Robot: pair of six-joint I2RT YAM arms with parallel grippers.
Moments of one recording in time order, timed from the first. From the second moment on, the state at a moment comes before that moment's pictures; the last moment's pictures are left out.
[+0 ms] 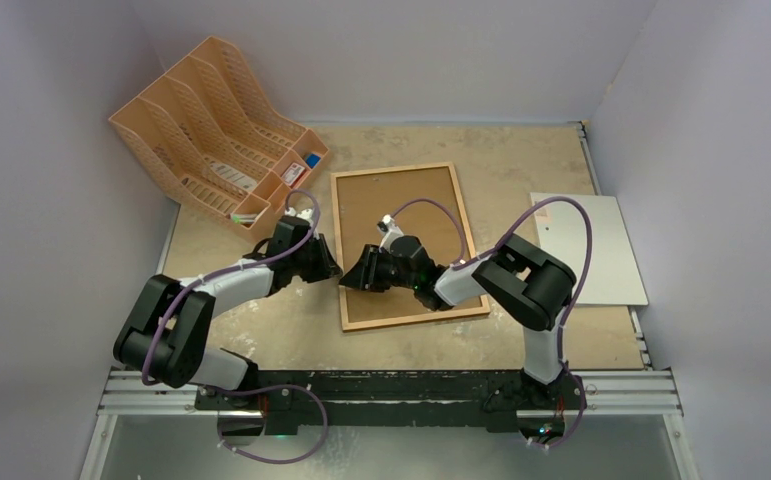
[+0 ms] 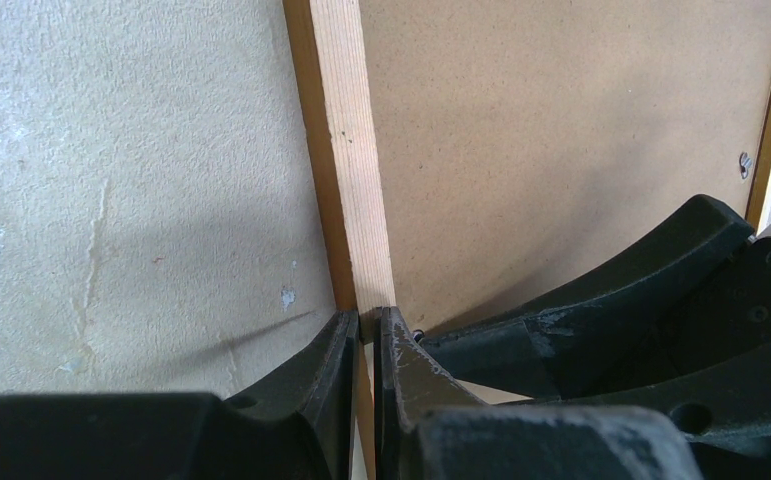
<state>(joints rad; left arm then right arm) -0.40 1.43 0.58 0.01 0.21 -0.63 0.87 1.93 0.78 0.72 -0.25 0.95</state>
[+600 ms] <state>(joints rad) -0.40 1.43 0.58 0.01 0.21 -0.63 0.87 1.68 0.66 0.64 -0.15 0.88</state>
